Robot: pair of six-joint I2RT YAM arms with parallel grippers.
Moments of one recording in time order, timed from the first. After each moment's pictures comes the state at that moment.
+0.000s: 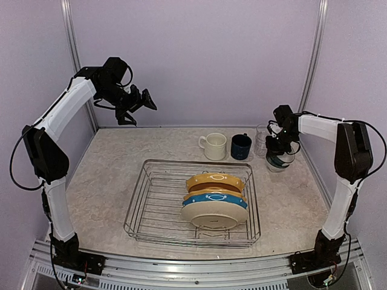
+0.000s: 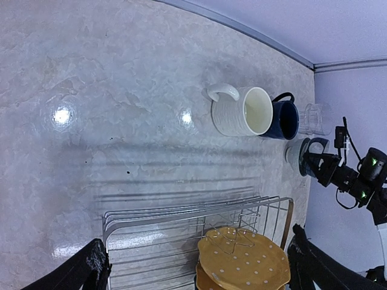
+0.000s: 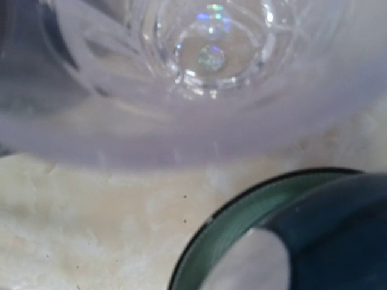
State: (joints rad) left arm -0.34 1.99 2.26 -1.21 0.36 -0.60; right arm 0.19 1.91 1.49 -0.70 -0.04 0.16
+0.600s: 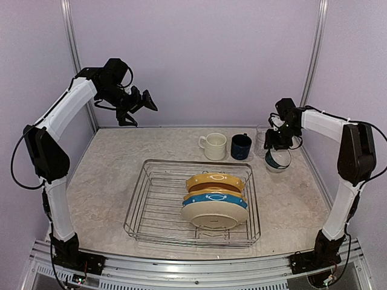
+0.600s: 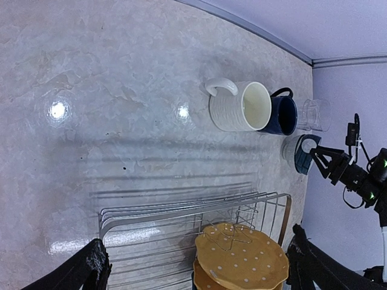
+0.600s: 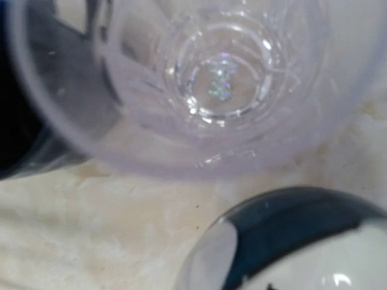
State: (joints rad) left arm -0.34 2.01 2.26 -1.21 0.39 -0.60; right arm 0.20 1.88 1.54 -0.72 -0.05 0.18
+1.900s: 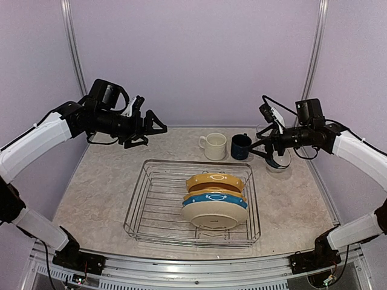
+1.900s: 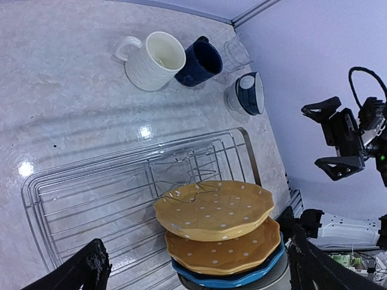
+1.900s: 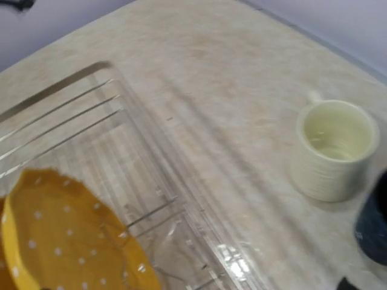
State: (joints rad) left arm -0.56 1.44 1.44 -0.67 0.39 -0.60; right arm 0.34 1.27 1.10 -0.41 -0.65 -0.24
